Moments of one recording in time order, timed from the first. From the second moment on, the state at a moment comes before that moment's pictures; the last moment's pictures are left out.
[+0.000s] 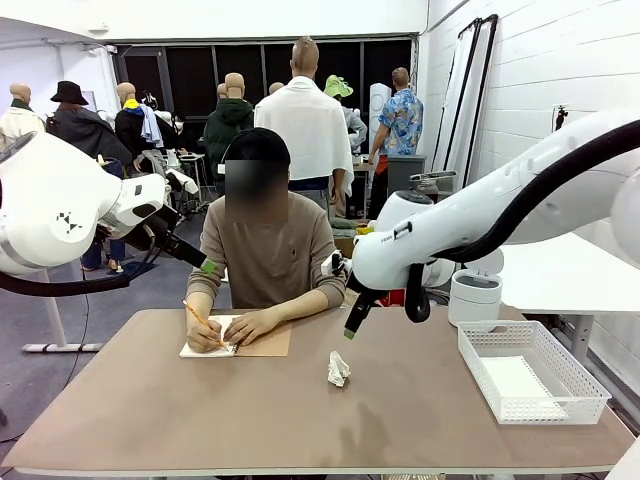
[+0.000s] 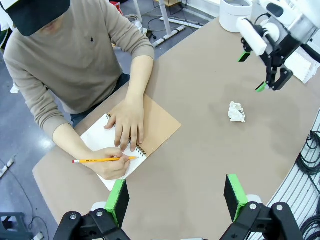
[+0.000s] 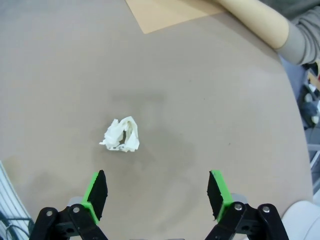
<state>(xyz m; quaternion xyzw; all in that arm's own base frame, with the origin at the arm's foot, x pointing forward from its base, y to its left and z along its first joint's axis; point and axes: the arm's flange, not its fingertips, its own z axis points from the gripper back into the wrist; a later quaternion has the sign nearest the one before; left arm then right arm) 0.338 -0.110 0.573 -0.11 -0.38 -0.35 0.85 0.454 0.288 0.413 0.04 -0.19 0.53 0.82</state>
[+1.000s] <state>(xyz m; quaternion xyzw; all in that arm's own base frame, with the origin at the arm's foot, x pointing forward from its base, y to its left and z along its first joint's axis) 0.338 -0.110 0.573 -0.11 -0.38 -0.35 0.85 0.462 0.303 0.393 0.04 -0.19 0.52 0.83</state>
